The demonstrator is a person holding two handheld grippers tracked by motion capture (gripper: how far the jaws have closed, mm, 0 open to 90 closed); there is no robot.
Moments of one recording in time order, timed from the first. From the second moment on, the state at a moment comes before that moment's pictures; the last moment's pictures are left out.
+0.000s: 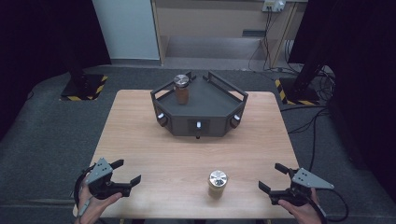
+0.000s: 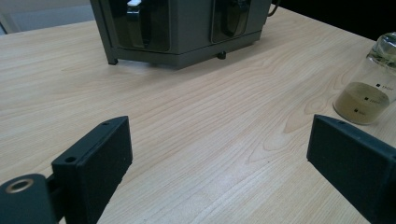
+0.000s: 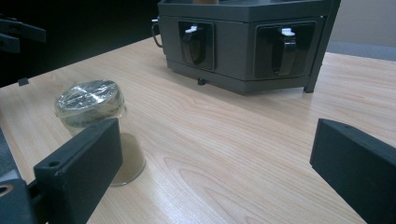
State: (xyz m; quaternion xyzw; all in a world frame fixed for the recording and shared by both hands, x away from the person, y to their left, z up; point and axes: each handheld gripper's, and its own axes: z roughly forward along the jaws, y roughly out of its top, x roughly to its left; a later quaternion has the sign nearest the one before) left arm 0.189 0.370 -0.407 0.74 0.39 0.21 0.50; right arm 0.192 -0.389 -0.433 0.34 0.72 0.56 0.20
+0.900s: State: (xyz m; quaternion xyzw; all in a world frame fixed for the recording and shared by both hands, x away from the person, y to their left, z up) left arm 0.189 0.381 -0.416 0.73 0.36 0.21 0.55; right arm 0.193 -0.389 -0.434 0.34 0.72 0.57 0.20
